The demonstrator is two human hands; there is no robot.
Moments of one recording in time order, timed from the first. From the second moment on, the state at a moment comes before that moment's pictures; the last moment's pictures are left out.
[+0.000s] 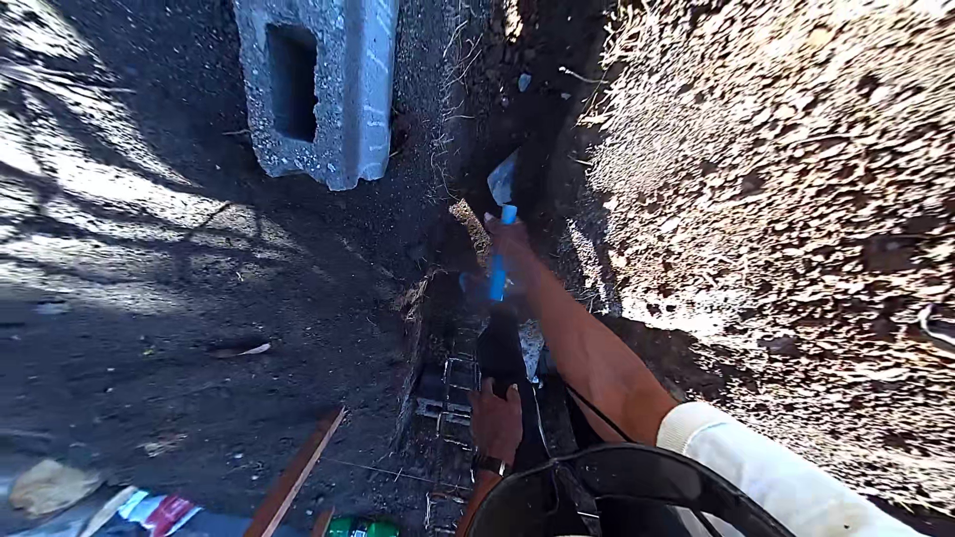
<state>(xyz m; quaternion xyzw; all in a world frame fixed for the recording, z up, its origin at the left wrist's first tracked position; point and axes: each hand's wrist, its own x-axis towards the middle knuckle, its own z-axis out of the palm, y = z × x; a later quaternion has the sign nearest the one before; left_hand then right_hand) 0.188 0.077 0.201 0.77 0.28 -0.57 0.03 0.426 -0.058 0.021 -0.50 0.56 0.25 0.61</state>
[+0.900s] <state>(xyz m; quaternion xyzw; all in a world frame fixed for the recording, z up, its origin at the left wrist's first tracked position) 0.203 0.077 0.203 0.79 0.23 -0.56 0.04 0.466 -0.223 0.232 -0.40 0.31 0.07 0.86</state>
